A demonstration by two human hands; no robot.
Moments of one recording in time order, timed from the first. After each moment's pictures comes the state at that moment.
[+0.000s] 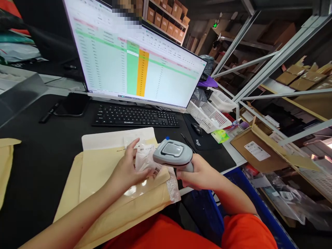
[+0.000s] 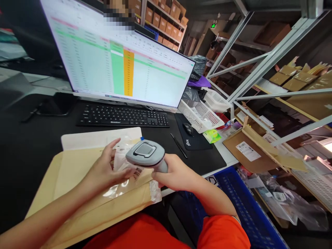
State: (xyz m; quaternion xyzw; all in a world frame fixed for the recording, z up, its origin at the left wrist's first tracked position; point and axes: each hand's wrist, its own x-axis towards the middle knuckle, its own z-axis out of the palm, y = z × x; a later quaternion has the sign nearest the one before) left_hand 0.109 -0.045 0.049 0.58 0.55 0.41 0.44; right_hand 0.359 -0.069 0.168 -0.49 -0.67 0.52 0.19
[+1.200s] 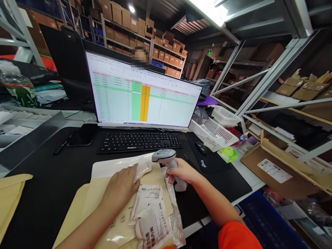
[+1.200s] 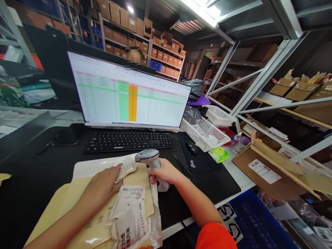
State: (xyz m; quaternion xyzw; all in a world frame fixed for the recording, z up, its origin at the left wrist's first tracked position) left_hand 0.078 0.007 0.027 0.75 0.64 0.16 0.07; right_hand 0.339 0.047 0.101 -0.45 -0.56 0.65 0.25
